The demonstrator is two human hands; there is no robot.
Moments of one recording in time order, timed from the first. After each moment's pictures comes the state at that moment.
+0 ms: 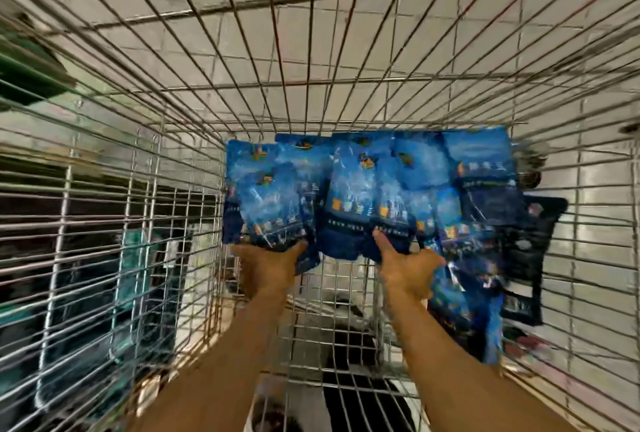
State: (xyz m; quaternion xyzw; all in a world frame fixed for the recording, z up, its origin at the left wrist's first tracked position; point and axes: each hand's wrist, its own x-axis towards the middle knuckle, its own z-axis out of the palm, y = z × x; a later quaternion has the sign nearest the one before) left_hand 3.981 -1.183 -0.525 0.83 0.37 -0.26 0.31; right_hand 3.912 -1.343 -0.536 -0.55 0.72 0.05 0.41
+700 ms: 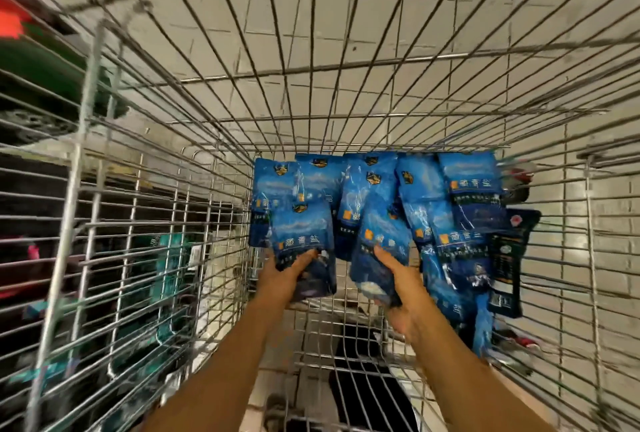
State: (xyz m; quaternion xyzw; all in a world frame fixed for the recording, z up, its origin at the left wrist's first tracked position) left_hand 3.978 -1.156 -0.449 0.70 0.36 -0.39 0.47; right_hand 3.891 -1.338 -0.459 -0.26 0.58 0.14 0.76
